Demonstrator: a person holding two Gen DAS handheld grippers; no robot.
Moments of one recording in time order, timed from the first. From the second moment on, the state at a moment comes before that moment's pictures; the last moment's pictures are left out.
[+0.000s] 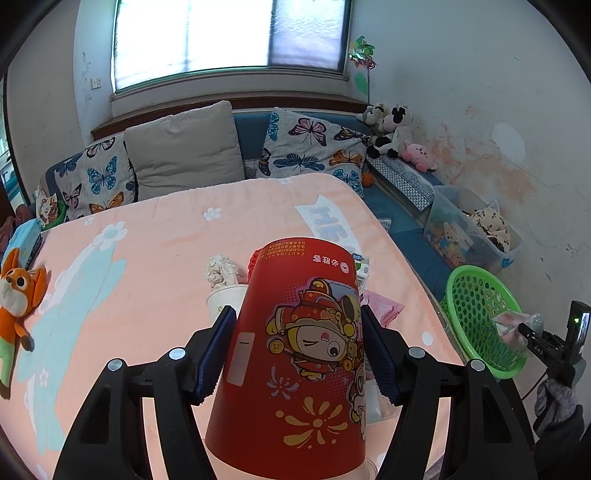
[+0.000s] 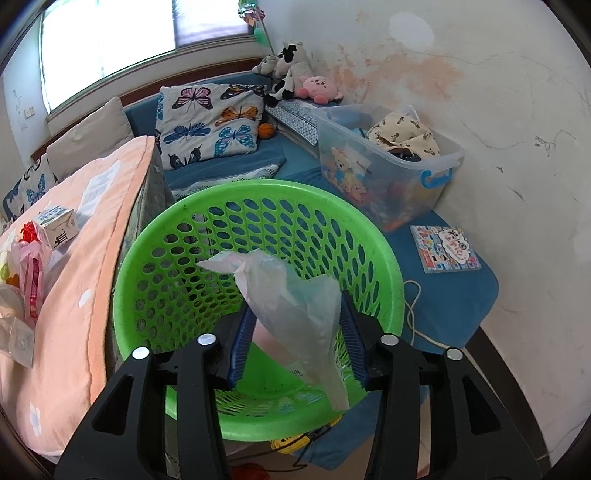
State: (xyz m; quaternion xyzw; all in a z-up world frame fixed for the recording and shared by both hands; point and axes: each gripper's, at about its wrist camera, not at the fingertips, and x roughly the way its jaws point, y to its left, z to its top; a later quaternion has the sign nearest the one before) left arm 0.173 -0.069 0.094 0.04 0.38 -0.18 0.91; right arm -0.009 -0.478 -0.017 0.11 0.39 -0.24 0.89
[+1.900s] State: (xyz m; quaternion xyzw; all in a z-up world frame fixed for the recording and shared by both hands) left arm 0.166 -0.043 0.086 0.01 0.38 -0.15 0.91; right arm 0.029 -0.460 0.001 0.10 0.37 -0.23 0.89
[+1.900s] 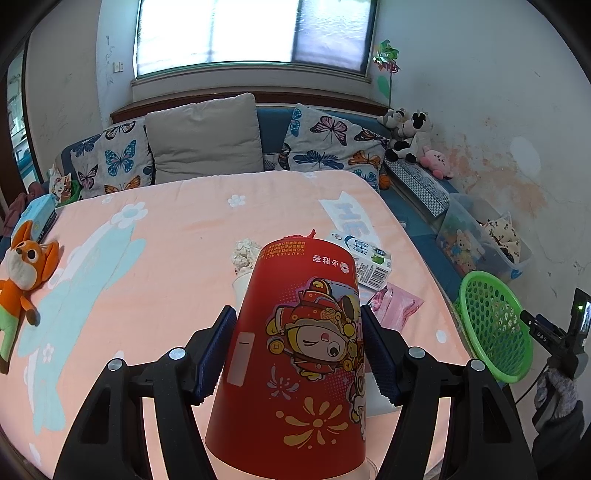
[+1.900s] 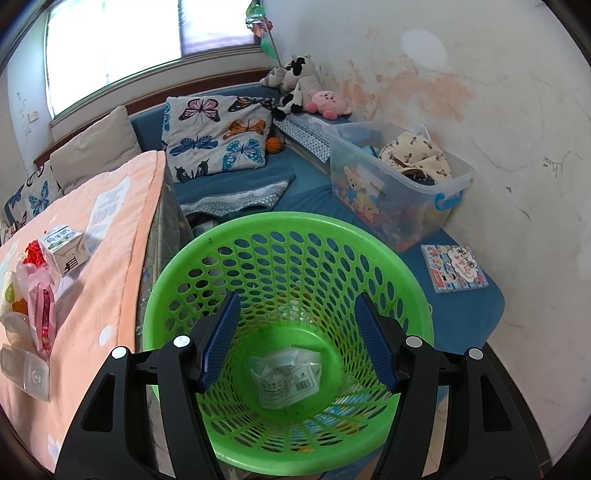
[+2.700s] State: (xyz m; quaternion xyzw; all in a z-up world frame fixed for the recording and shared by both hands) left arm 0.168 -0.040 0.084 0.01 0.38 -0.15 0.91; right arm 0.032 -0.456 0.004 0.10 0.36 -0.23 0.90
